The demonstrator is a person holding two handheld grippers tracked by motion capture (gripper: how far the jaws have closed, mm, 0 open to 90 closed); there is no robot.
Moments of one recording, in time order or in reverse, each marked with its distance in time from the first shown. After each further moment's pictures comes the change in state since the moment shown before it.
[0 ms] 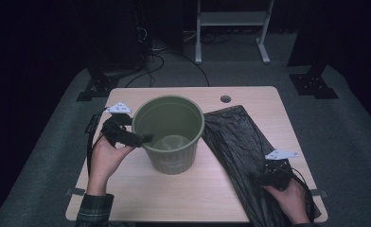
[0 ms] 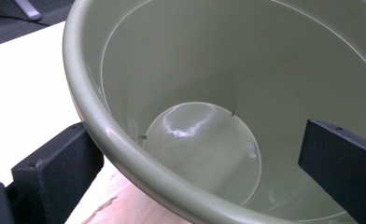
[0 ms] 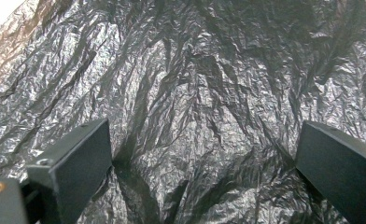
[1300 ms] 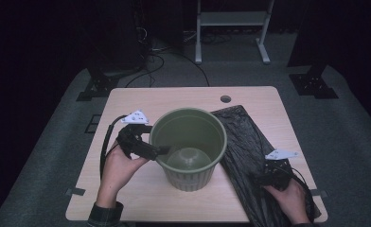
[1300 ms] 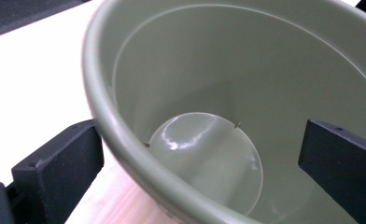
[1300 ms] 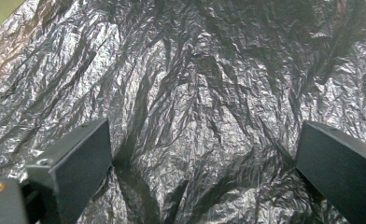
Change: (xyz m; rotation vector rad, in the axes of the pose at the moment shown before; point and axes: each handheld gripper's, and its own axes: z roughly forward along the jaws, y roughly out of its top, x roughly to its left) left arm -0.046 0.006 0.010 -0.030 -0.118 0.066; right arm 0.000 0.000 0.000 0.001 0.000 0.001
